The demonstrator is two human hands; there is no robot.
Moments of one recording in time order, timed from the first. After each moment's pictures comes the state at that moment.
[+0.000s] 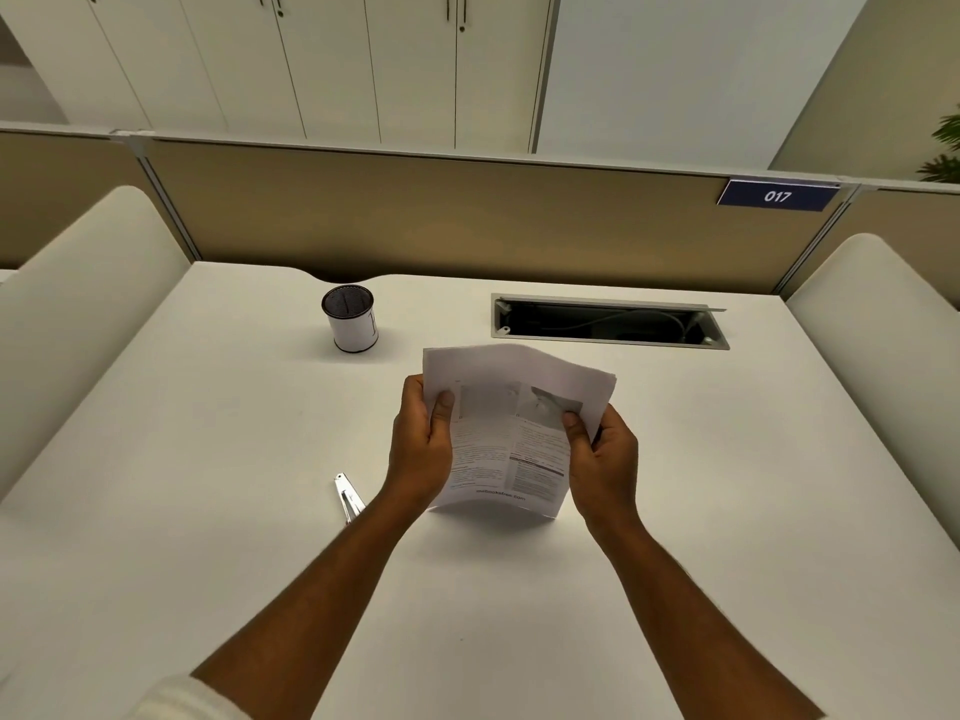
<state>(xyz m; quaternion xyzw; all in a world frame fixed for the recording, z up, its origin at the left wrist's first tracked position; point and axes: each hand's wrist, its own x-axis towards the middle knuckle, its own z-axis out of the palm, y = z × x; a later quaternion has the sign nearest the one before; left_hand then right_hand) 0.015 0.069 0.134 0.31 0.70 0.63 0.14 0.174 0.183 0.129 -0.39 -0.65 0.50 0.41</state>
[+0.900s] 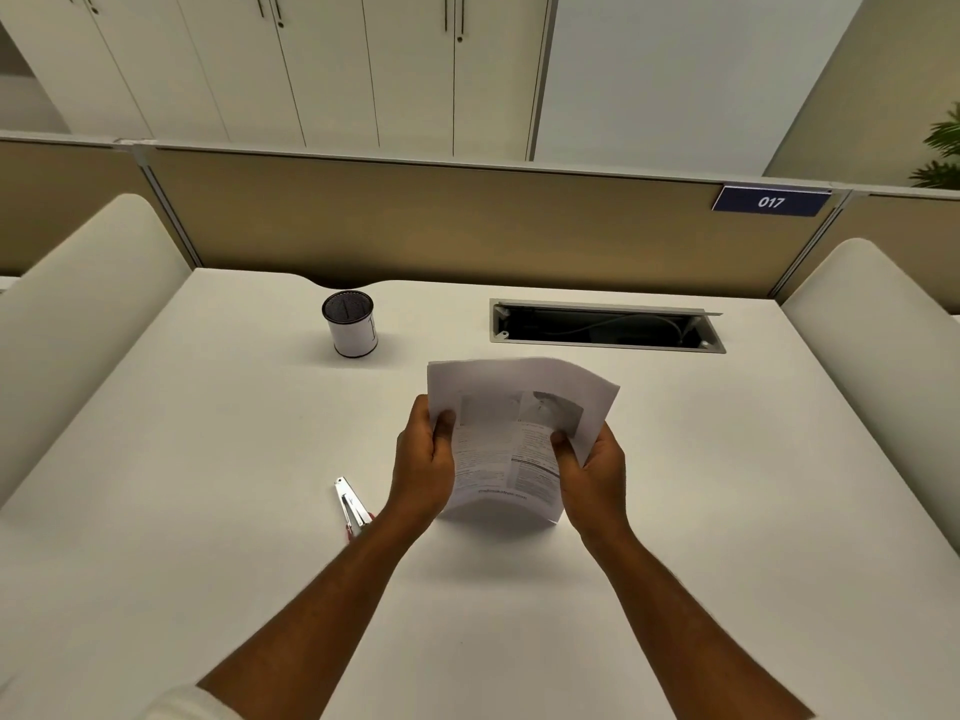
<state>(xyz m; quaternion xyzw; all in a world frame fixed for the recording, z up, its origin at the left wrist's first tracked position) 0.022 0.066 0.118 0.31 0.73 0.60 0.15 0.175 0.178 0.117 -0.42 -0.64 0.53 0.37</state>
